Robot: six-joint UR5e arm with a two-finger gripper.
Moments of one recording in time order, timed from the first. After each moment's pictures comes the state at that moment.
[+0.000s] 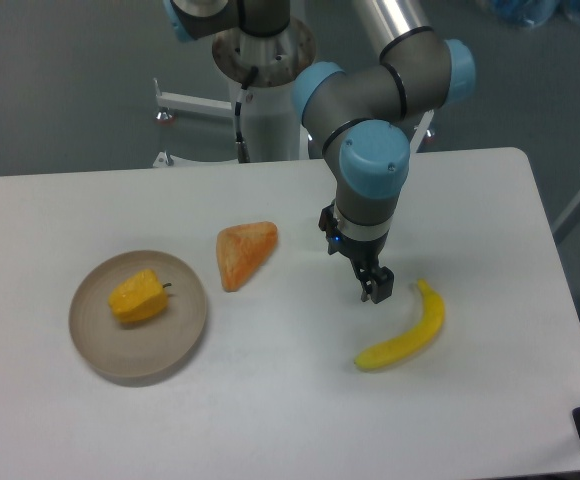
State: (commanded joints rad) arm 2.26 -2.00 -1.42 -1.27 1.57 1.46
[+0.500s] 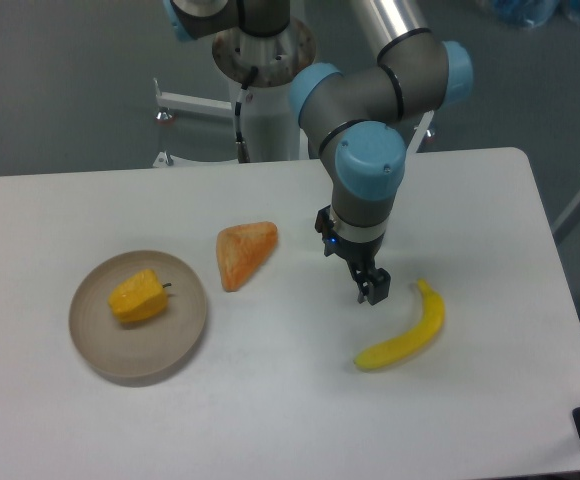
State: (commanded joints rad) arm 2.18 -1.99 -1.42 -1.27 1.55 1.33
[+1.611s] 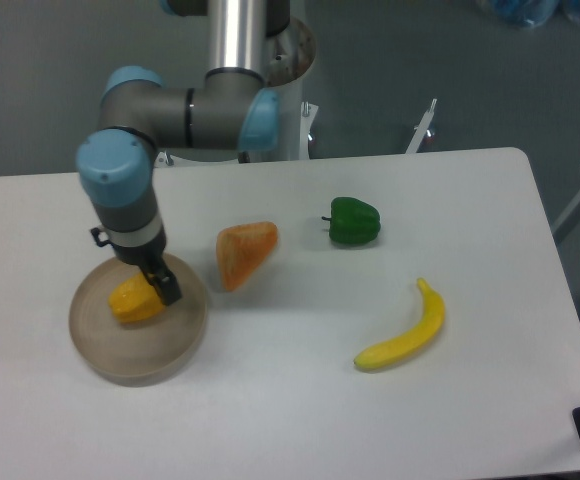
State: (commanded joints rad) arm 1.74 -2.01 -1.54 -1.12 1.55 0.83
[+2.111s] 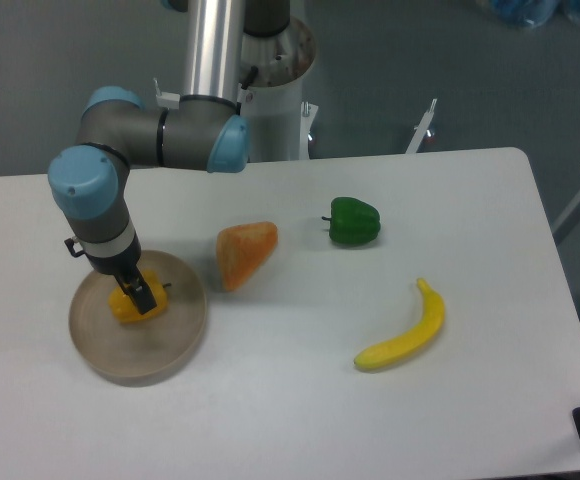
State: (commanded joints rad) arm 1.74 -2.09 -1.52 -1.04 1.56 0.84
